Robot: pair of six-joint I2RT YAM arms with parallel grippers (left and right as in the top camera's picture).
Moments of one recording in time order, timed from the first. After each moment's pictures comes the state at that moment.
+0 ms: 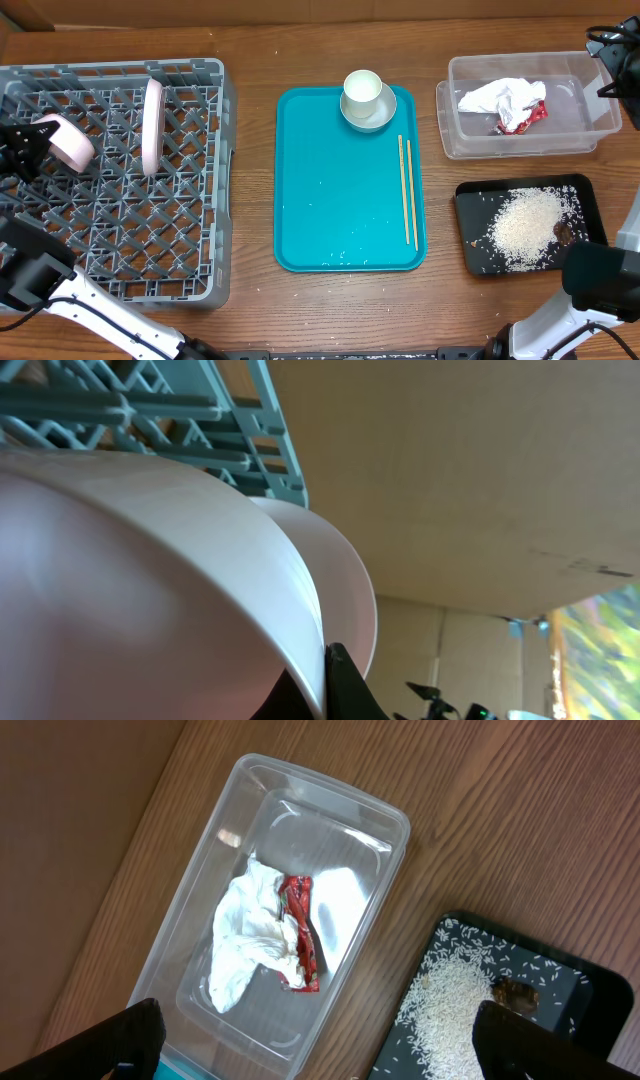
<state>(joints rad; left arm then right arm) 0.91 2.49 2.36 -1.69 1.31 0.21 -0.27 1.89 2.27 -1.48 0.22 0.83</state>
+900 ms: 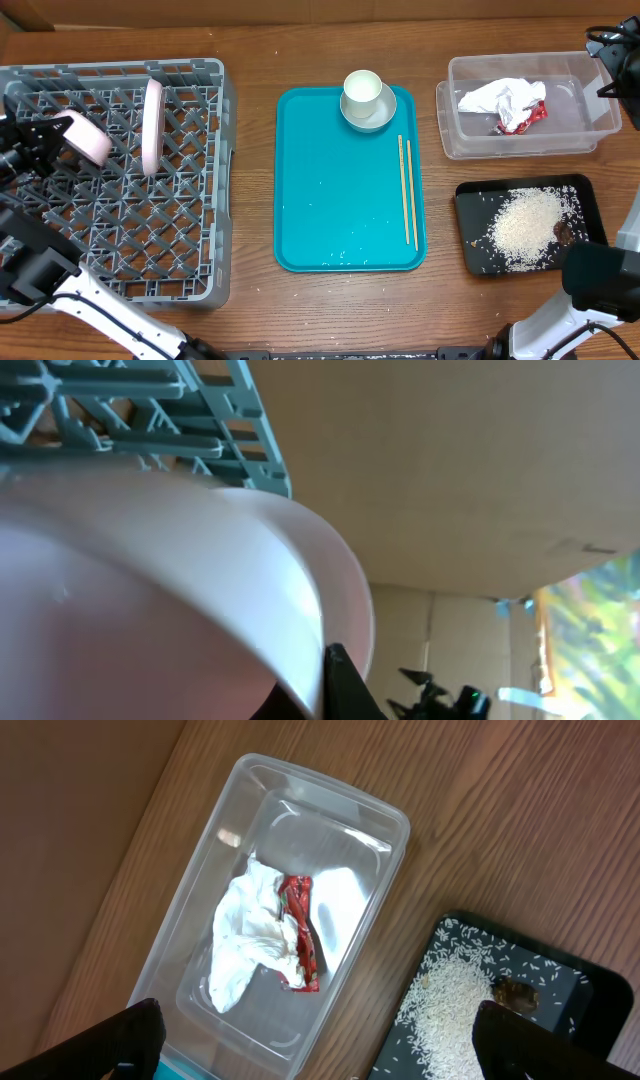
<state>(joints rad) 0.87 2.48 2.27 -1.67 1.37 0.28 -0.27 1.89 2.27 -1.48 0.22 0.83</state>
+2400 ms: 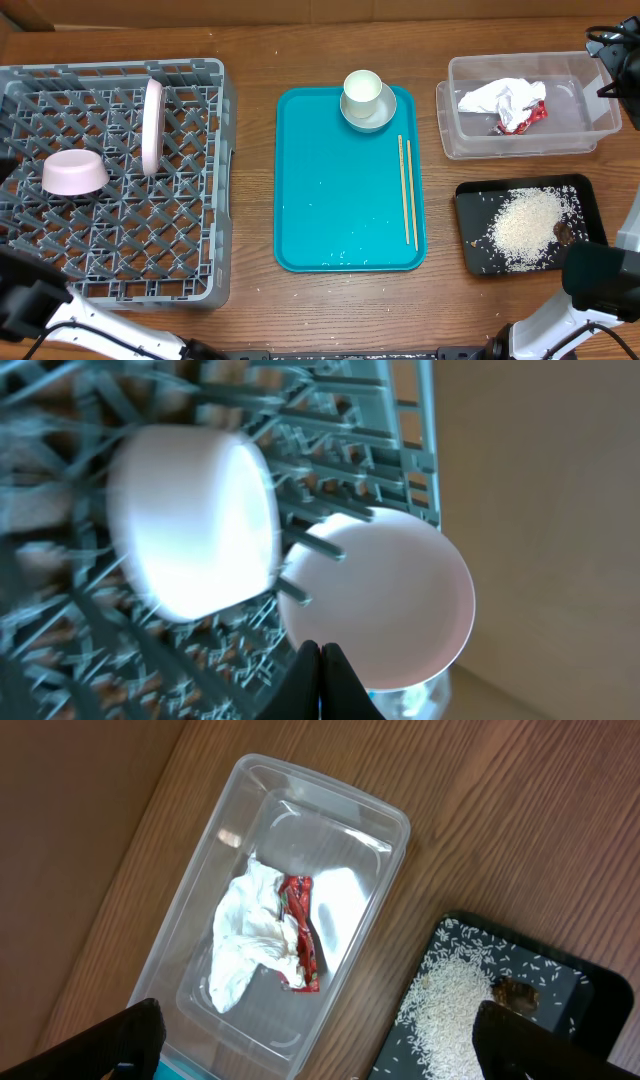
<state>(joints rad) 1.02 2.27 2.35 -1.63 0.84 -0.07 -0.27 1.89 2.27 -1.48 0.22 0.83</state>
